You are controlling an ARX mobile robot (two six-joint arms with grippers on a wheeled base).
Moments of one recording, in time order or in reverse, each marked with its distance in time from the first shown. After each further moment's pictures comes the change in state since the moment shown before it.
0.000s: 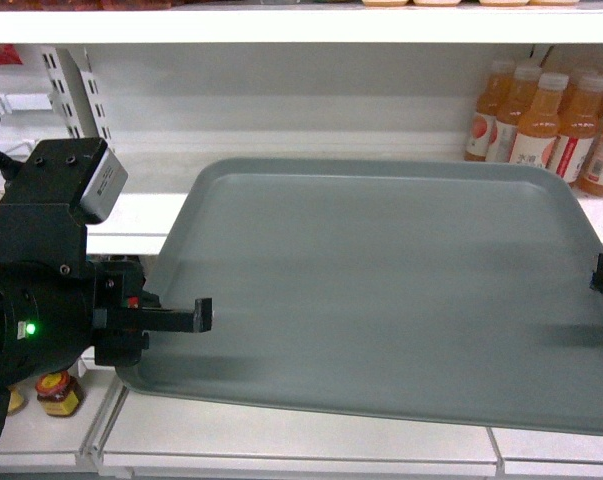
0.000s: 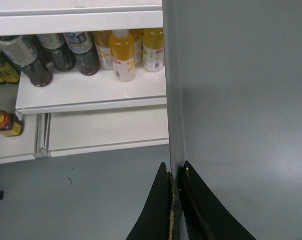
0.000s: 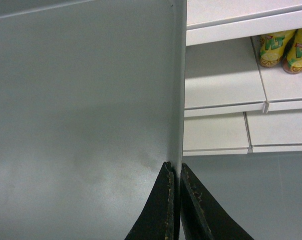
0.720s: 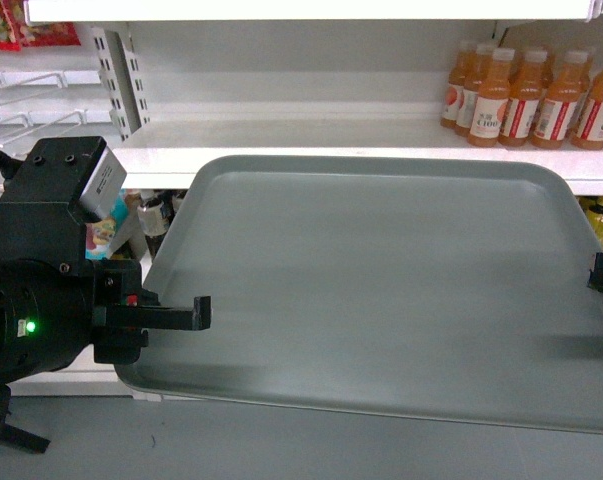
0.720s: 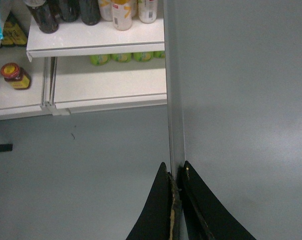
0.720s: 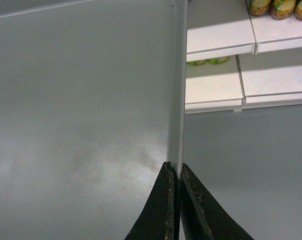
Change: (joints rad) left arm 0.000 0.000 0.000 0.002 -0.002 0.003; right arm 0.000 0.000 0.000 0.000 -0.001 0.000
